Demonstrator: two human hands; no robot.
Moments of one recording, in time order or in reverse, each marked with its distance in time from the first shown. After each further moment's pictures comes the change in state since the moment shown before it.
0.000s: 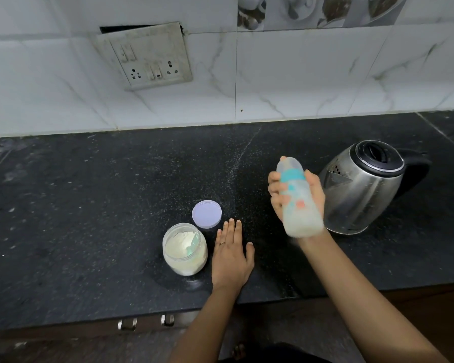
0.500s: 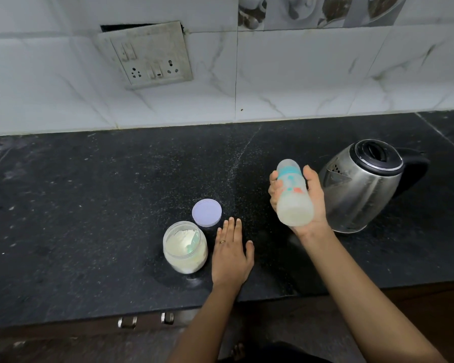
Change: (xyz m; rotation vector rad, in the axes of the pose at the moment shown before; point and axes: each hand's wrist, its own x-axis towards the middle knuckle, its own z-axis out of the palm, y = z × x) left_hand -0.001 -0.001 0.002 -0.018 0.013 0.009; right_hand -0.005 -0.003 0.002 -0.145 0.126 -0.043
